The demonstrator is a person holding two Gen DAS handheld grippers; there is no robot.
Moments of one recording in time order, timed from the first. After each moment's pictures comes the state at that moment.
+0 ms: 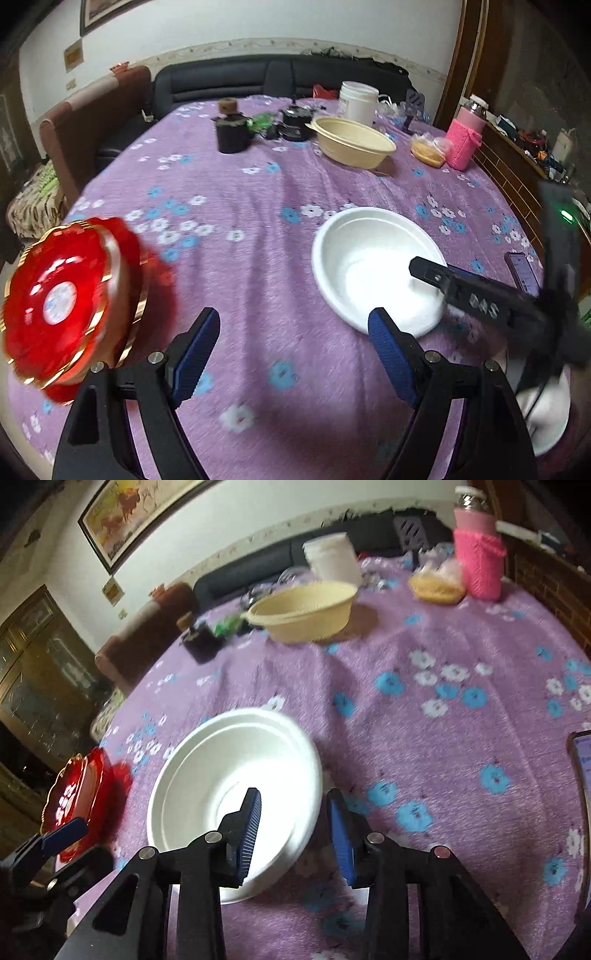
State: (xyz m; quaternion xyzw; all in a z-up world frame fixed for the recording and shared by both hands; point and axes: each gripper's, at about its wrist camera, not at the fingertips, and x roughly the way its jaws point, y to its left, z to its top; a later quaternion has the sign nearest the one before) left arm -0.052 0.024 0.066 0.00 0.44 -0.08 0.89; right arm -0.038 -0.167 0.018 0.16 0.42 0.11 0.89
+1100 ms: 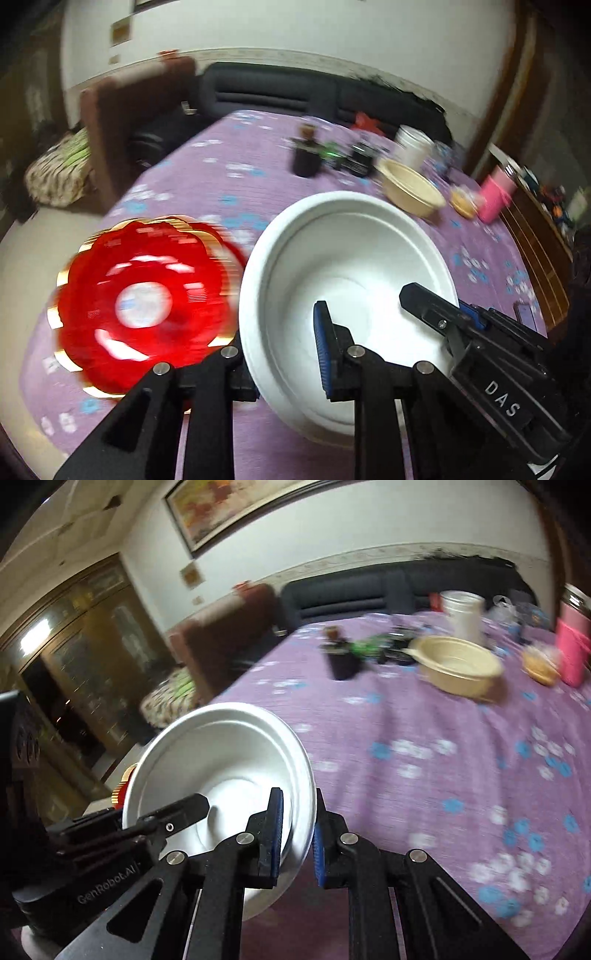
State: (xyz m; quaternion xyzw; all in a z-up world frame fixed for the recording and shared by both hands) left arm -0.065 0.137 0.103 -0.07 0.42 -0.02 0.91; right arm -0.047 -0.014 0.084 0.10 0.37 0.24 0.89
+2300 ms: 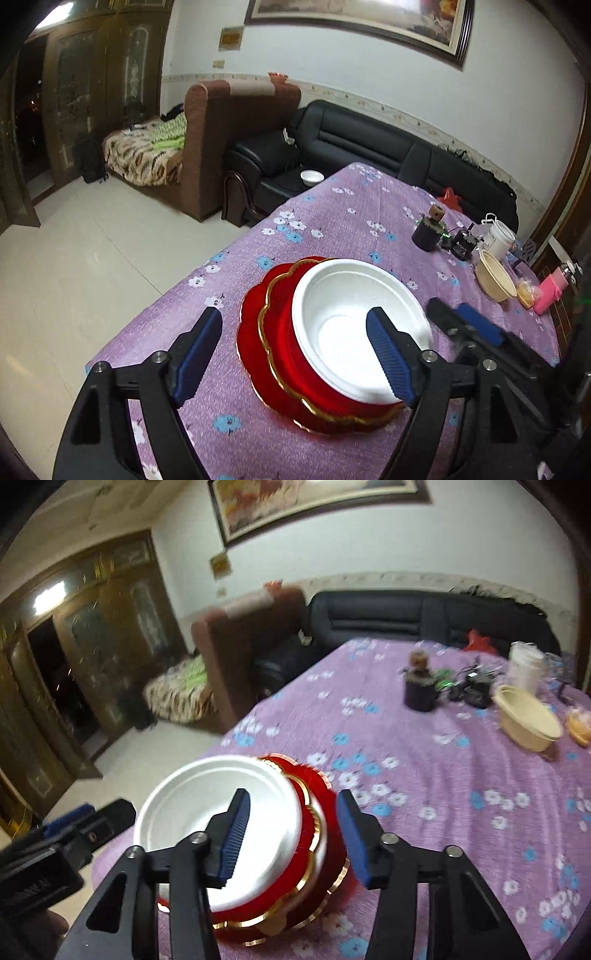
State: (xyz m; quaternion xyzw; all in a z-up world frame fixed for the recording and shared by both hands) left arm -0.119 0.271 0.121 -0.15 0.33 0.13 0.92; right arm -0.044 0.102 0.093 0.04 0.32 0.23 0.92
